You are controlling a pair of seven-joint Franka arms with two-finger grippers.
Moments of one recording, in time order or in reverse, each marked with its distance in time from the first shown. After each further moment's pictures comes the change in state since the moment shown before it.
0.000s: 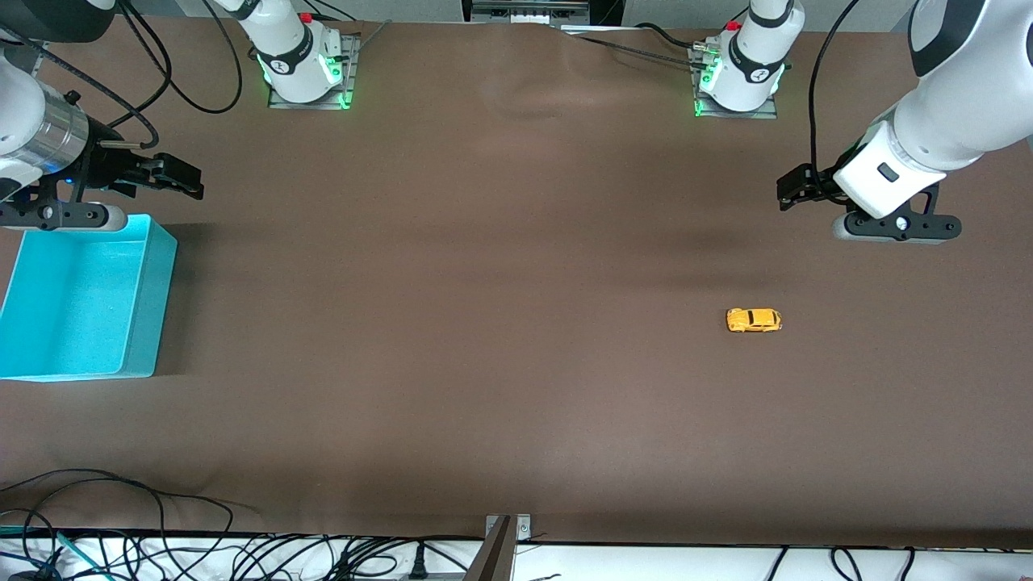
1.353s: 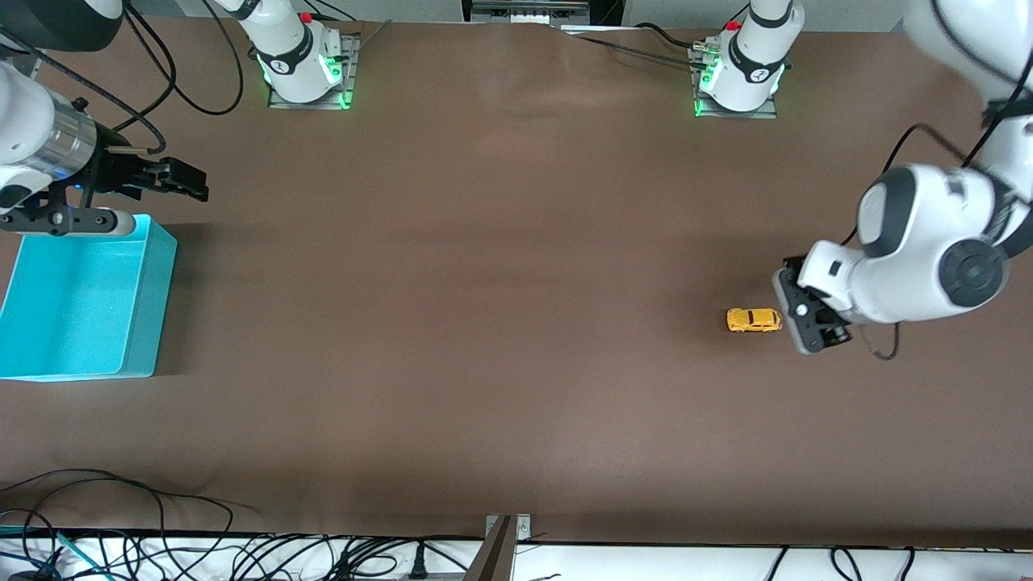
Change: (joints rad) left arm 0.082 0.419 0.015 -0.021 0.016 0.422 1.329; right arm 0.011 0.022 0.004 0.001 0.000 -0.004 0.000
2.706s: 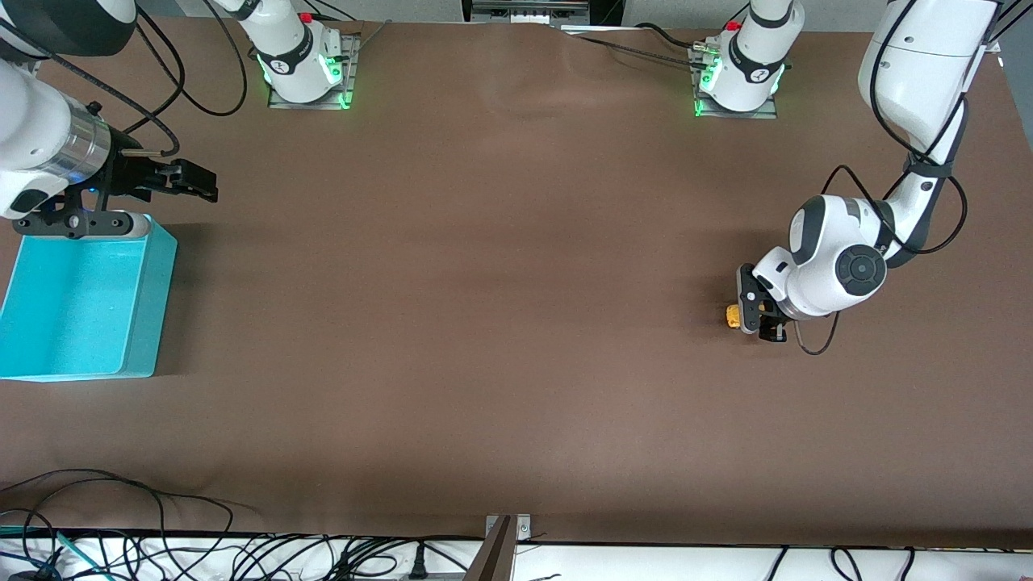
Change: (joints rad) left arm 0.031 0.045 -0.005 -0.339 0.081 0.454 0.210; right arm 0.007 0.001 0.001 0.001 0.000 0.000 0.000
